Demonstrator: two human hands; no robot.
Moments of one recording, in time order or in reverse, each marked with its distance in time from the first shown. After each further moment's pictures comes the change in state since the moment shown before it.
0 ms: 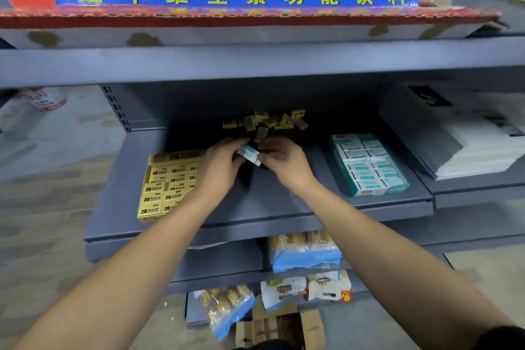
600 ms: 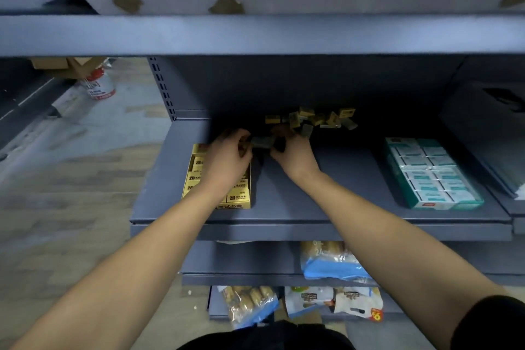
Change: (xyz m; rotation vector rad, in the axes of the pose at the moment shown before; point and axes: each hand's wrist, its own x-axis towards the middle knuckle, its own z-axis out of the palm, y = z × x) left_hand -0.006 -0.060 -0.034 0.158 0.075 -0.136; right_hand 0.050 0.016 0.073 -0.682 -0.041 -0.265
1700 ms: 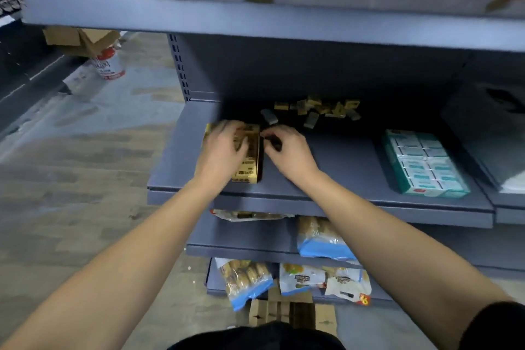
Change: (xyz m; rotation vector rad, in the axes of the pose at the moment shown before) left_hand -0.045 0.000 -0.028 -0.037 0.129 0.023; right_hand -0.049 -0.038 -0.009 0.103 -0.039 -0.128
